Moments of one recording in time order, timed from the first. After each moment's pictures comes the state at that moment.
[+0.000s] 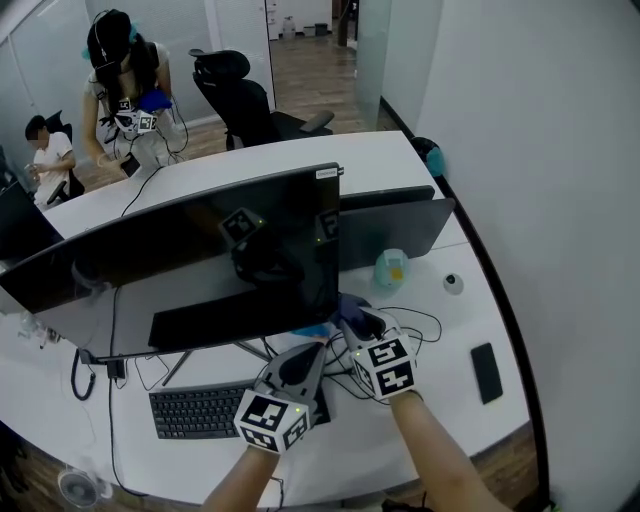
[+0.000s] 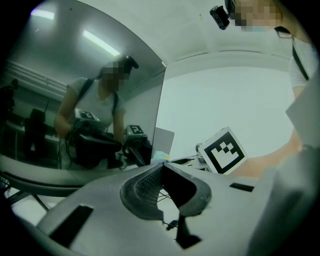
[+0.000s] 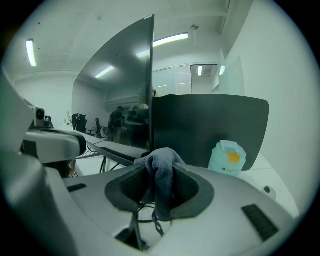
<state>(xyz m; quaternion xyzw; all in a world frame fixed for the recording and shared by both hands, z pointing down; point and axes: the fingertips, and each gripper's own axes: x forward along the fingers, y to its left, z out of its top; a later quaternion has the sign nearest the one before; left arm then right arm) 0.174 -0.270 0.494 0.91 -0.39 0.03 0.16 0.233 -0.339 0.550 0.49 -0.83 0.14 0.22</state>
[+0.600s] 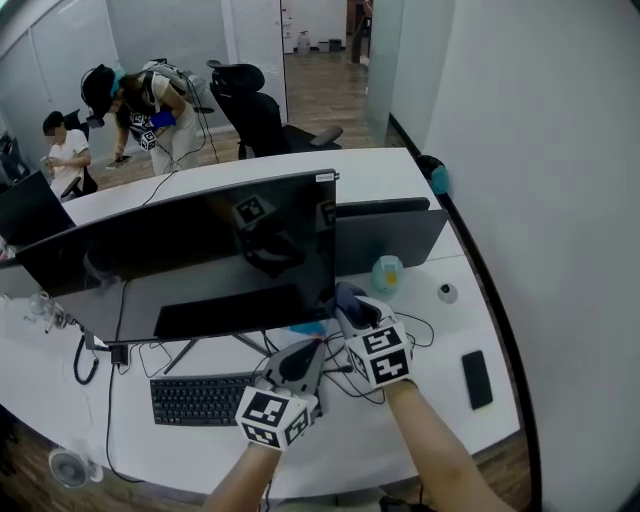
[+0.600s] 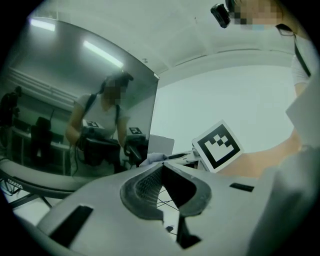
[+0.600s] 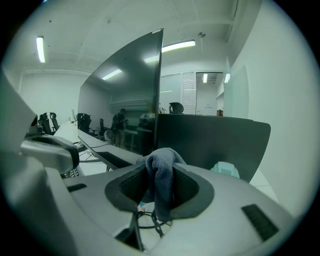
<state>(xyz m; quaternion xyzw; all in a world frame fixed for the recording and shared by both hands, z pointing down) 0.178 -0.253 0.467 0.90 -0.42 0.01 0.13 0.229 -0.341 0.506 0.48 -0.85 0.10 0.21</state>
